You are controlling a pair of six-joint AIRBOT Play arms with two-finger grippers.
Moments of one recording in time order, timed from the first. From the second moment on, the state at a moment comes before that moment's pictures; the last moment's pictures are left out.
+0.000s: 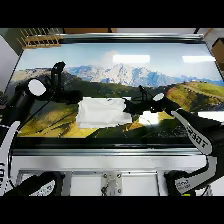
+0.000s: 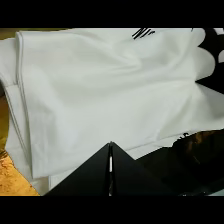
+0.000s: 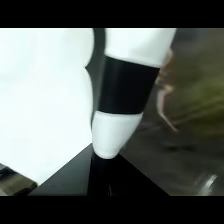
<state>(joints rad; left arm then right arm) -0.17 -1.21 1.16 1.18 -1.07 -1.54 0.19 -1.70 1.09 -0.53 0.86 1.15</state>
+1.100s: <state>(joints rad) -0.17 -1.21 1.16 1.18 -1.07 -1.55 -0.81 -1.12 0.91 -1.37 0.96 1.70</state>
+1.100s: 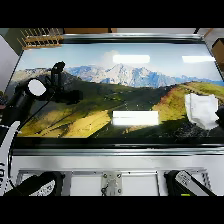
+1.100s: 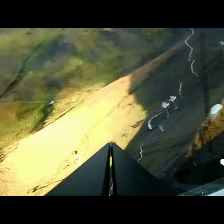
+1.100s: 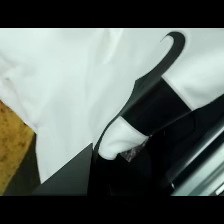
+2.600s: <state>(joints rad) -0.17 -1.21 1.16 1.18 -1.09 -1.54 0.00 -0.79 0.86 -1.07 1.03 1.34</state>
